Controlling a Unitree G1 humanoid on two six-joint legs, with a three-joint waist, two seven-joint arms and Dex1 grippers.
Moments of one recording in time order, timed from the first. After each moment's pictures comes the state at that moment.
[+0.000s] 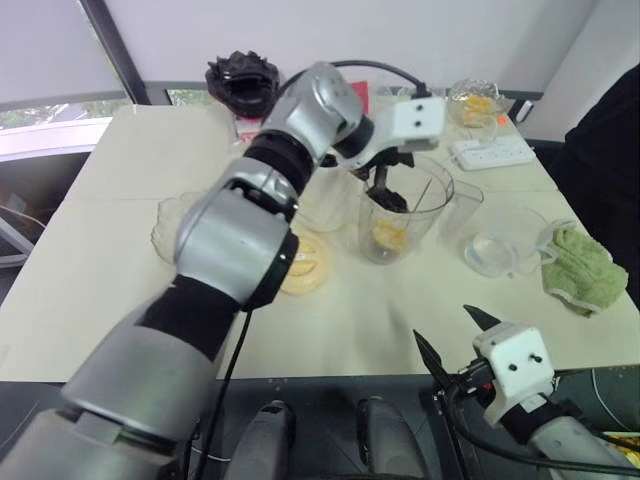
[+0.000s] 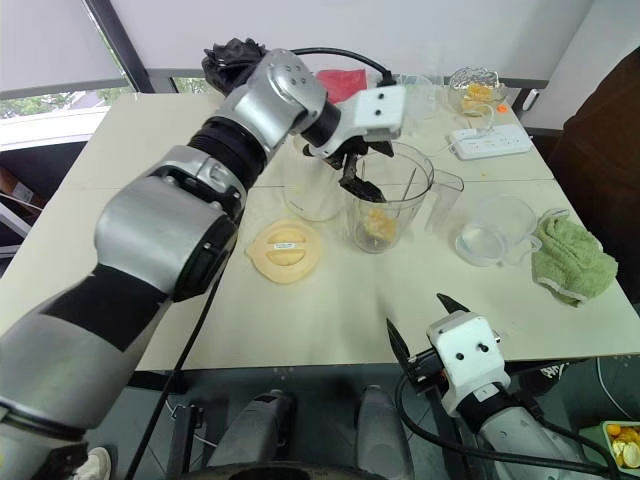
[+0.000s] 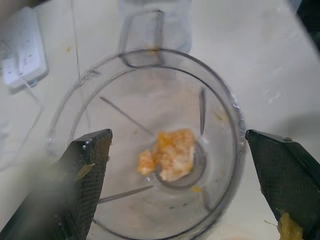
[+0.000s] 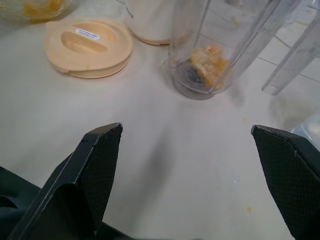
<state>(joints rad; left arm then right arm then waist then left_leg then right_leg) -1.72 0.06 -0.14 1.40 0.30 -0.03 -1.35 0.66 -1.12 0.11 -1.02 0.58 0.21 -0.40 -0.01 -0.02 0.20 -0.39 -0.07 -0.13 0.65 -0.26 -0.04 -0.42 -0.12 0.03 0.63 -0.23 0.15</state>
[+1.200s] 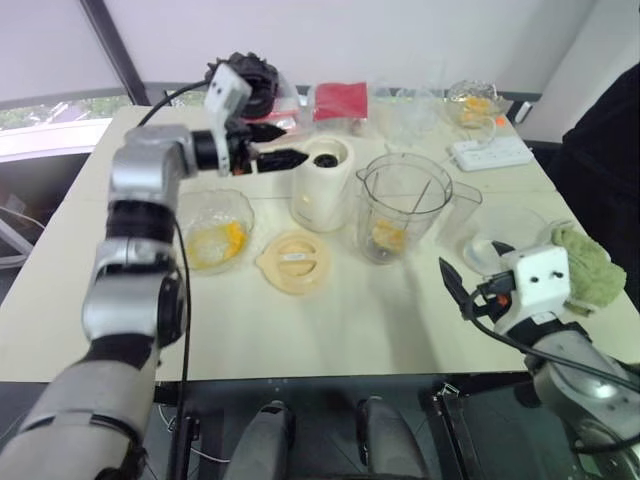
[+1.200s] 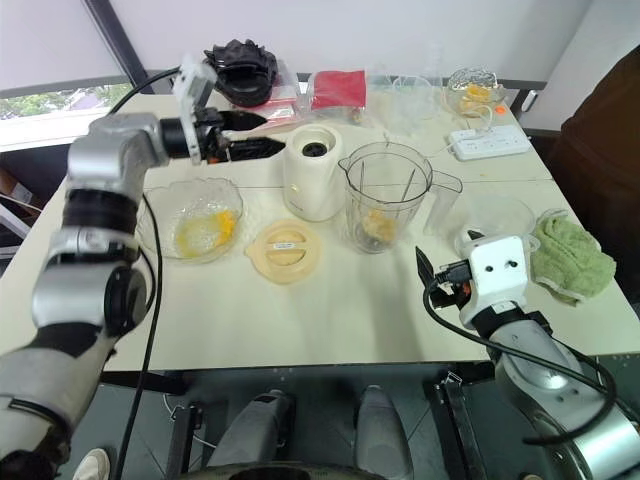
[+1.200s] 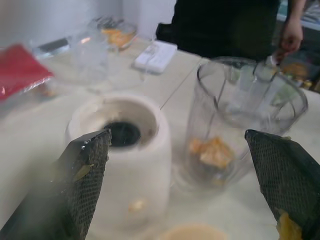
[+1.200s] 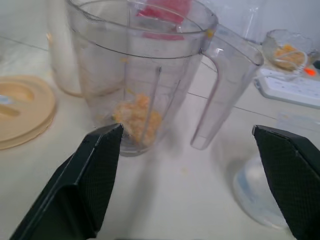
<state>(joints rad) -1.02 0.45 0.13 0.43 -0.13 0.62 -1.17 0.19 -0.71 -0.12 -0.78 0.54 0.58 -0.13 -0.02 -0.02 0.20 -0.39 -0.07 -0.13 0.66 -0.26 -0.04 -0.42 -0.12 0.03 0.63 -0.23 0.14</state>
